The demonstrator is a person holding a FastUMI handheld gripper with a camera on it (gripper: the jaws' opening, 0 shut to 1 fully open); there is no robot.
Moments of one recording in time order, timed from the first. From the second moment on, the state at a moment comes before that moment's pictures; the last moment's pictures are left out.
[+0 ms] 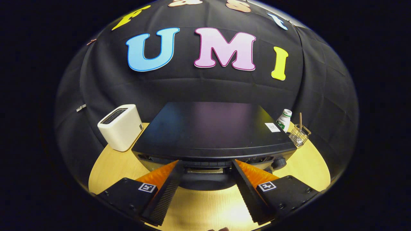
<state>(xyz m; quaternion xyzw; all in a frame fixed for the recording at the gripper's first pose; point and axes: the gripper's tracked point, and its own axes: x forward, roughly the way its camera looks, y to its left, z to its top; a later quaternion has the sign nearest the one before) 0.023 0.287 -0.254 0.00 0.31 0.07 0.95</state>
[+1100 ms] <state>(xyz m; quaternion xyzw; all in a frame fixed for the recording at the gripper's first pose) -0.134 0.280 -0.377 -0.04 0.49 0.12 0.86</state>
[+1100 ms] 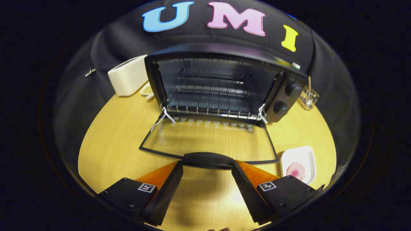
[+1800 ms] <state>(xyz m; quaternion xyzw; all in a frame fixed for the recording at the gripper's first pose) -0.101 0.199 -0.274 0.02 0.45 0.20 0.87</state>
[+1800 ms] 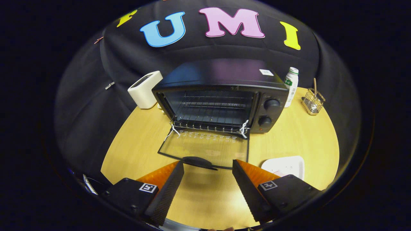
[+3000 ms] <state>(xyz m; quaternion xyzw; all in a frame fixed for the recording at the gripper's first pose) -0.102 -0.047 -0.438 0.04 0.70 0.11 0.70</state>
